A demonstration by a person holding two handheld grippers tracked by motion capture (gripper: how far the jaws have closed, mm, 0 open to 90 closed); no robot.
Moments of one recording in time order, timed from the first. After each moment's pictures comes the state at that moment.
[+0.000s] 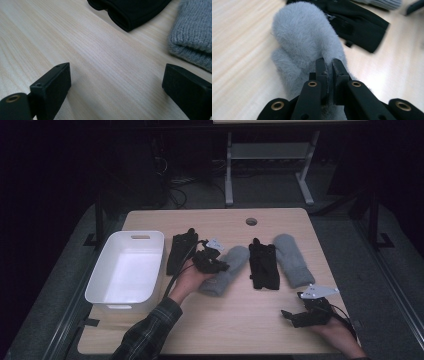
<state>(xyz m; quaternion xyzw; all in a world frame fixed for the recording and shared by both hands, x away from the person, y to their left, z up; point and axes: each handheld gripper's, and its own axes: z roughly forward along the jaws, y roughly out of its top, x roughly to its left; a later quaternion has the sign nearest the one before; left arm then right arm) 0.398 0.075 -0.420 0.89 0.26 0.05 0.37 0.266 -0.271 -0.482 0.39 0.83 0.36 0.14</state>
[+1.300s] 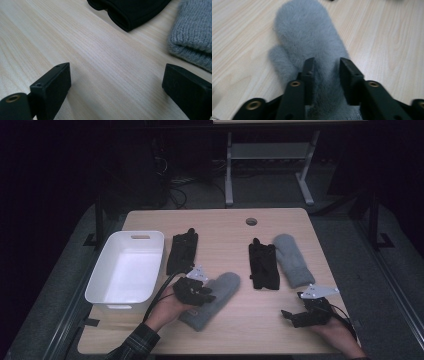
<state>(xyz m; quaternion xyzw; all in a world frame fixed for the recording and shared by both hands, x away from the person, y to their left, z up) 0.323 0.124 -0.430 0.91 0.22 0.02 0.35 0.267 -0.271 -0.482 0.39 0.83 0.36 0.15</state>
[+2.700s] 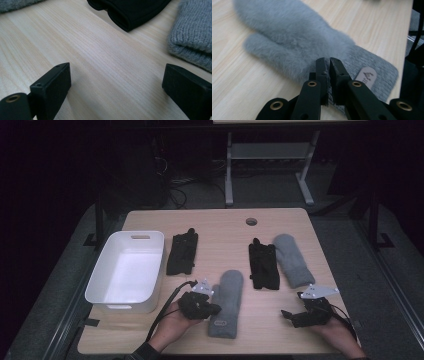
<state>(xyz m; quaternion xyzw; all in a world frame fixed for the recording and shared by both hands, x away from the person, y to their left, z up) 0.280 0.108 -0.434 0.90 0.24 -0.01 0.36 0.267 -0.271 -0.482 0.39 0.83 0.36 0.15</state>
